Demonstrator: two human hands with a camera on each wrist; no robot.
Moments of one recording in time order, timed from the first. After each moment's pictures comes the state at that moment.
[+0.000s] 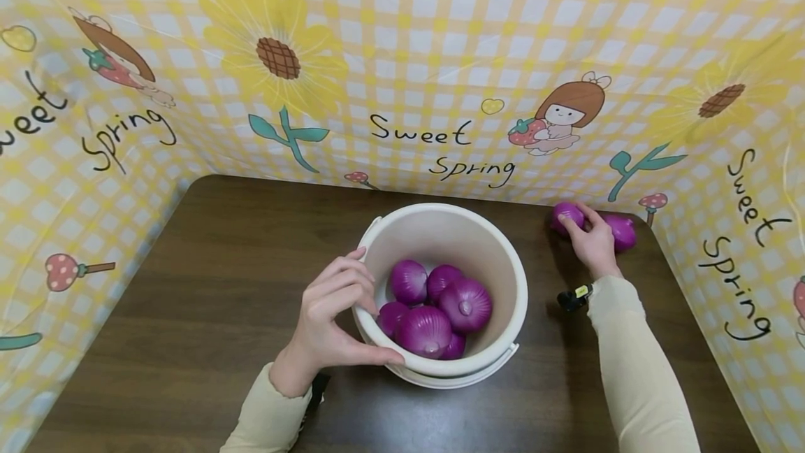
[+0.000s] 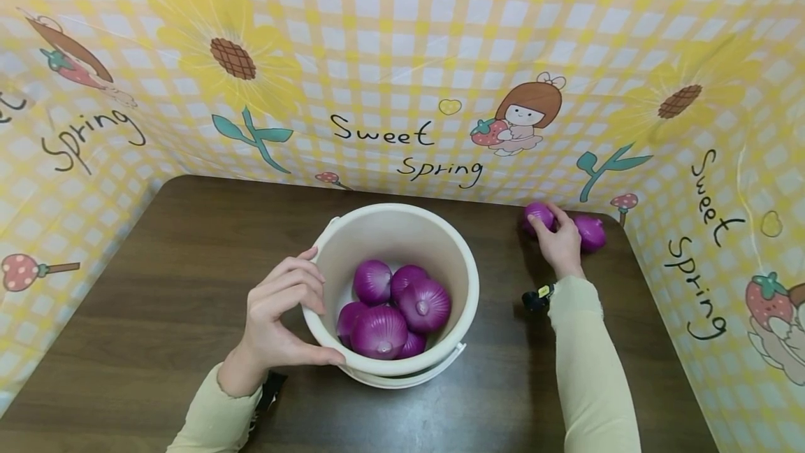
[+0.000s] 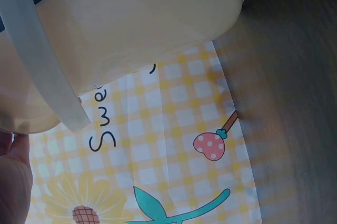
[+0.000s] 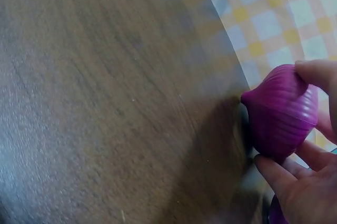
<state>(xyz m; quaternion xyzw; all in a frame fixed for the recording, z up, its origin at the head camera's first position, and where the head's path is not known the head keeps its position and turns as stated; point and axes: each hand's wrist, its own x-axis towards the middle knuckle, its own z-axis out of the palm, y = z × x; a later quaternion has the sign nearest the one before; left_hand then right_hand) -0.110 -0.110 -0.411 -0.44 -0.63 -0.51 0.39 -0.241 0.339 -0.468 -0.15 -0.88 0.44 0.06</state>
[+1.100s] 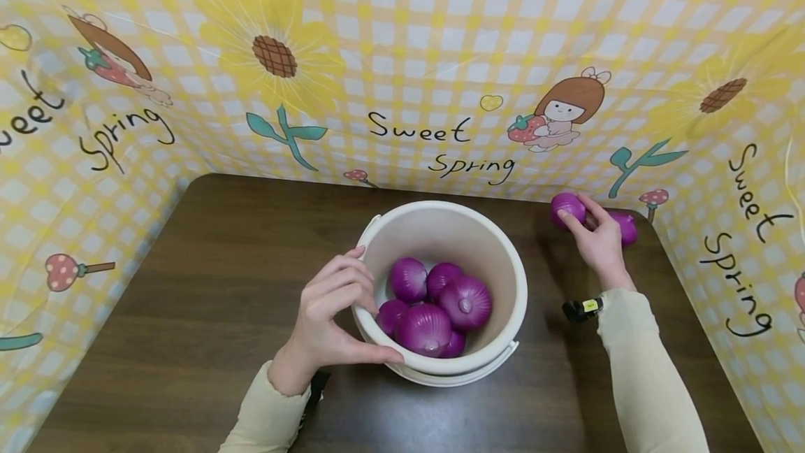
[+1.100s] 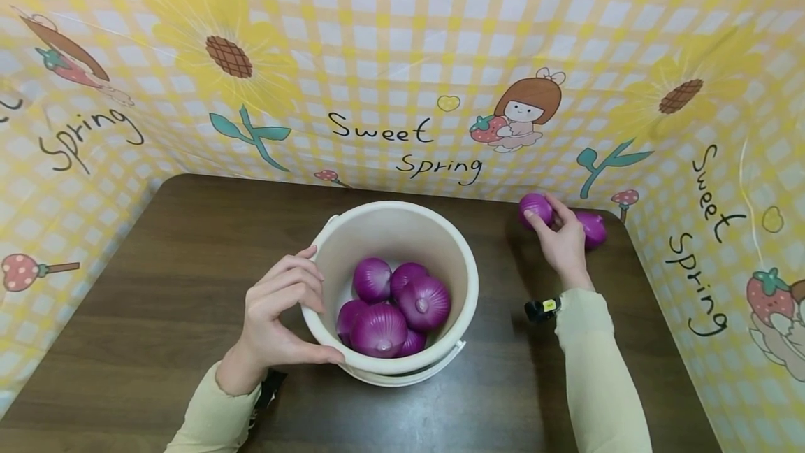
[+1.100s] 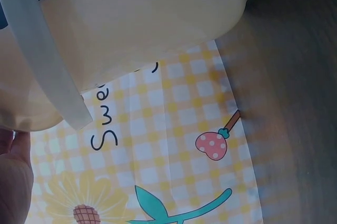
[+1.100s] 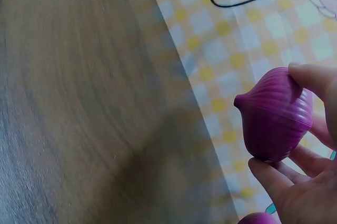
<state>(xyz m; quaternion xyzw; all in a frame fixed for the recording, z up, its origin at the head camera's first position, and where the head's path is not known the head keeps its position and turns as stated) -0.110 -0.110 -0.409 -0.44 -0.63 -0.51 0.39 -0.218 0.325 -0.439 -0.11 -0.86 0.49 0.07</state>
